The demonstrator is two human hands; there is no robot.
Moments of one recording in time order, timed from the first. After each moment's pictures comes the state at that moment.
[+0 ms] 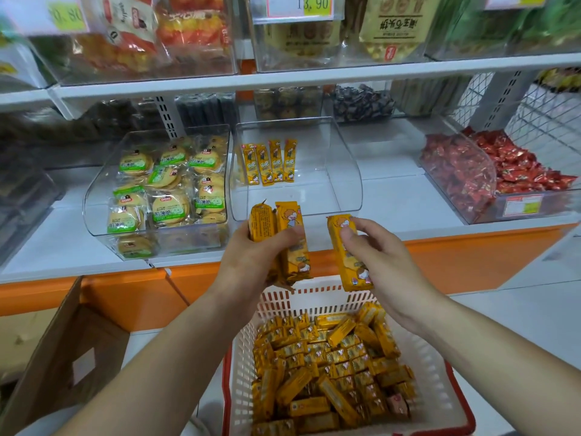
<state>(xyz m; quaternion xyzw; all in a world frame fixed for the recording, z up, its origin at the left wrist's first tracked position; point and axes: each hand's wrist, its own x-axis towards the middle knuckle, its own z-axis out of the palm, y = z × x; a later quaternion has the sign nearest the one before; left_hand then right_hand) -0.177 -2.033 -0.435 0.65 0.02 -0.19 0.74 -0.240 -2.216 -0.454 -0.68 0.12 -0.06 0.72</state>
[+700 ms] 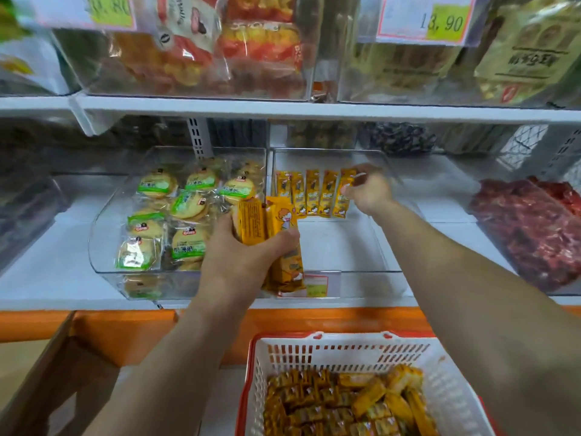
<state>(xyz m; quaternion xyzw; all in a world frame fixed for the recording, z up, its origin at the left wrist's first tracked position) -0.078 -1.984 -0.430 0.71 0.01 -0.04 0.70 0.075 -2.258 -0.480 -0.86 0.17 -0.16 0.46</state>
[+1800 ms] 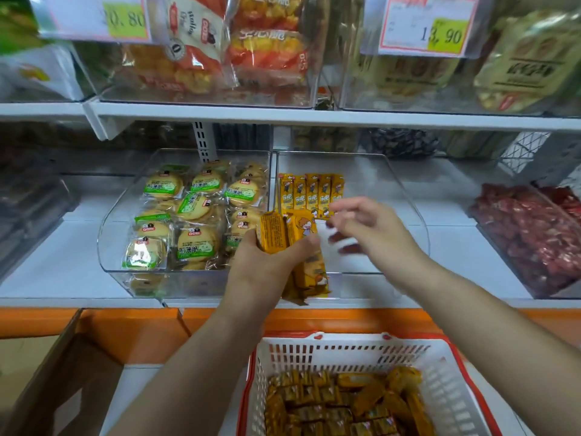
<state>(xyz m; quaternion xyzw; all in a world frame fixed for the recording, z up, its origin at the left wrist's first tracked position) -0.089 -2.003 -0.434 0.66 0.02 -0.11 0.74 -0.075 -2.193 -0.433 -0.77 0.03 -0.05 0.64</state>
